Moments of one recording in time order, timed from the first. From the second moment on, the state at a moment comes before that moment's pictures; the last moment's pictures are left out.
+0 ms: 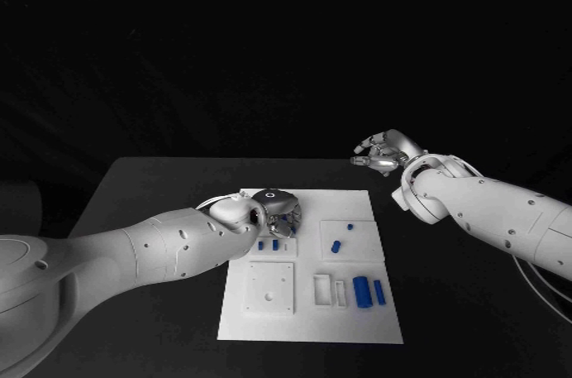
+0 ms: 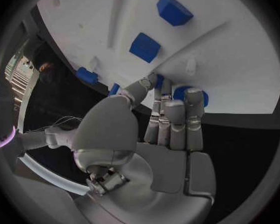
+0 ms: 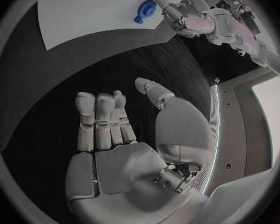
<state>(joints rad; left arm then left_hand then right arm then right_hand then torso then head) 1.20 -0.44 -0.20 1.05 -1.55 -0.27 0.02 1.17 -0.07 0.61 -0.28 0.09 1.04 0.11 0.28 0.56 1.30 0.02 0.12 0.23 1.28 -0.07 1.39 0.47 0.05 1.05 -0.16 0.92 1.31 1.25 -0.59 0.00 1.06 -1.04 -0.46 -0.03 0.97 -0.23 0.59 -0.14 0.46 0.86 0.14 0.27 0.46 1.03 0.04 1.13 0.93 1.27 -0.08 1.12 0.96 0.16 1.08 -0.07 1.37 0.63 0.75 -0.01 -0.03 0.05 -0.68</state>
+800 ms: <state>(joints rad) 1.20 -0.54 -0.13 1.16 -1.47 -0.32 0.04 1.17 -0.07 0.61 -0.28 0.09 1.04 0.10 0.28 0.56 1.31 0.02 0.11 0.23 1.28 -0.07 1.38 0.47 0.04 1.05 -0.17 0.93 1.31 1.25 -0.59 0.00 1.06 -1.04 -0.46 -0.03 0.97 -0.22 0.59 -0.14 0.46 0.86 0.14 0.27 0.46 1.03 0.04 1.13 0.93 1.27 -0.08 1.12 0.96 0.16 1.09 -0.07 1.36 0.63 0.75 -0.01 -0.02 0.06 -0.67</state>
